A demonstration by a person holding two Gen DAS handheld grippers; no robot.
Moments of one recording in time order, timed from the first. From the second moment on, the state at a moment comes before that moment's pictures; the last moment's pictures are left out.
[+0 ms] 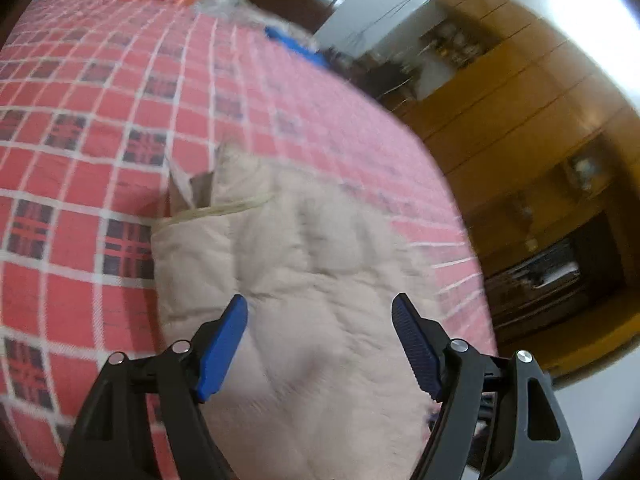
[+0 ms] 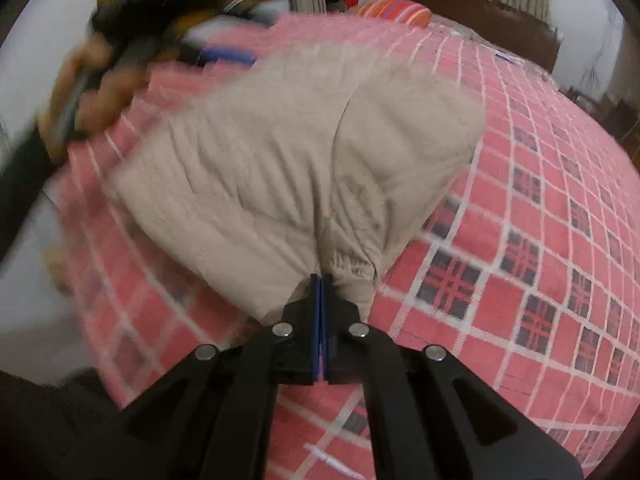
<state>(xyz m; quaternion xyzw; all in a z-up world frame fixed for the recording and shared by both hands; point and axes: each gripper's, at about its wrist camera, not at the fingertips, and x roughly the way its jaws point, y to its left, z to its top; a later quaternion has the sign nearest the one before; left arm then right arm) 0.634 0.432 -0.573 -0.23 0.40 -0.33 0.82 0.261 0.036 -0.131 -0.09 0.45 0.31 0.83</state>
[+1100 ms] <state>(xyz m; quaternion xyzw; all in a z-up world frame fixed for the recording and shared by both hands) 0.514 0.399 -0.613 -0.19 0.40 -0.39 0.81 0.272 0.050 -0.135 -0.03 0.44 0.28 0.85</state>
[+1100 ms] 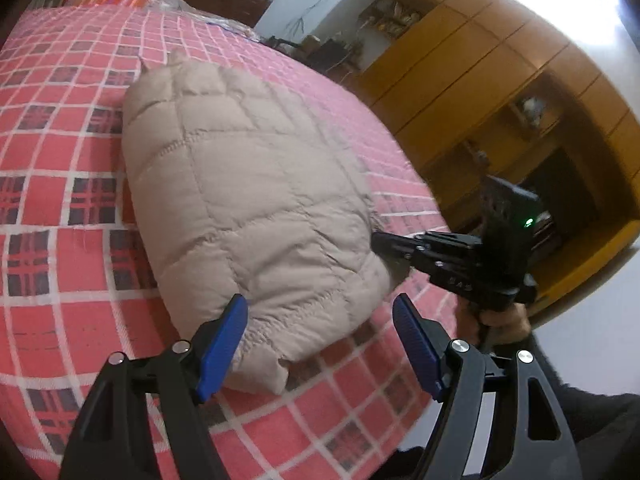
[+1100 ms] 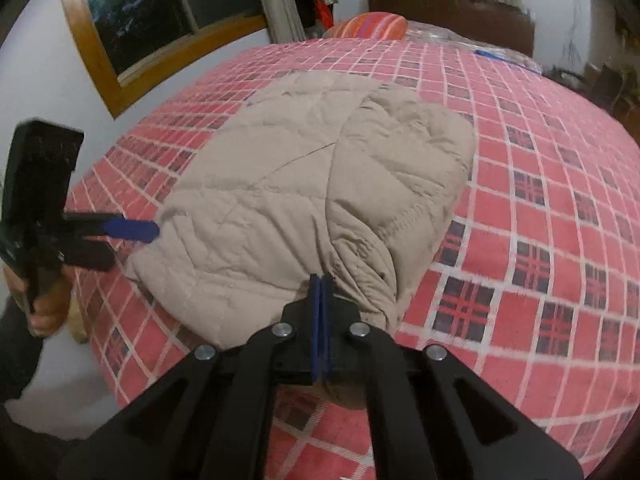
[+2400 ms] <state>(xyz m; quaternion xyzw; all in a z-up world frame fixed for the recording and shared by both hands) 0.248 0.395 -0.513 -0.02 0.28 -0.05 0.96 0.010 0.073 -0.010 -0.05 0.33 0.11 0.94</state>
